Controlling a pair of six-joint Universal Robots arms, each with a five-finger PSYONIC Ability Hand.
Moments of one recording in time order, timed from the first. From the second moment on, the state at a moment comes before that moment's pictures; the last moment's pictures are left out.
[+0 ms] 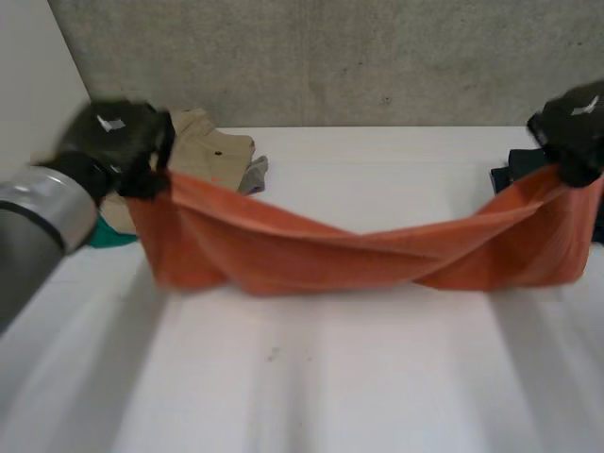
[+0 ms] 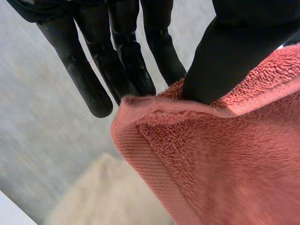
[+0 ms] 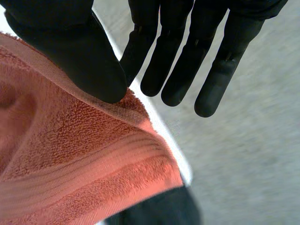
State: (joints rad) left arm 4.41 -1.68 -1.55 3.17 -1.41 3.45; right arm 1.67 -1.35 1.27 0.32 1.37 2.38; left_hand 1.14 1.20 1.19 1.20 0.97; right_hand 1.12 1.18 1.19 1.20 0.99
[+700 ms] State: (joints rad) left arm 4.34 -2.04 -1.14 3.71 -1.54 3.45; right arm 1.70 -1.14 1.05 -0.36 1.45 2.64; left_hand 1.14 1.20 1.19 1.20 0.97; right_hand 1.12 1.18 1.19 1.20 0.99
